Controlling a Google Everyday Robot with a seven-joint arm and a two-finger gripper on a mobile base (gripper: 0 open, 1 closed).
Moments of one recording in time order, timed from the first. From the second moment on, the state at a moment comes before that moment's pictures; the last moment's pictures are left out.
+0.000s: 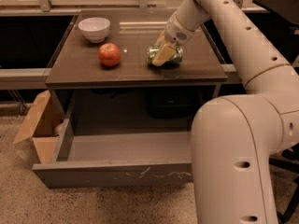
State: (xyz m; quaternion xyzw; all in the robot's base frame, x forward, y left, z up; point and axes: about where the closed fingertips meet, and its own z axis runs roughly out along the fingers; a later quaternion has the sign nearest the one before) arm 0.750 -0.055 0.846 -0.66 0.69 0.13 0.25
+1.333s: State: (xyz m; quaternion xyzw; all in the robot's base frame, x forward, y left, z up) arm 0.662 0.011 0.897 -0.69 0.65 0.15 0.30
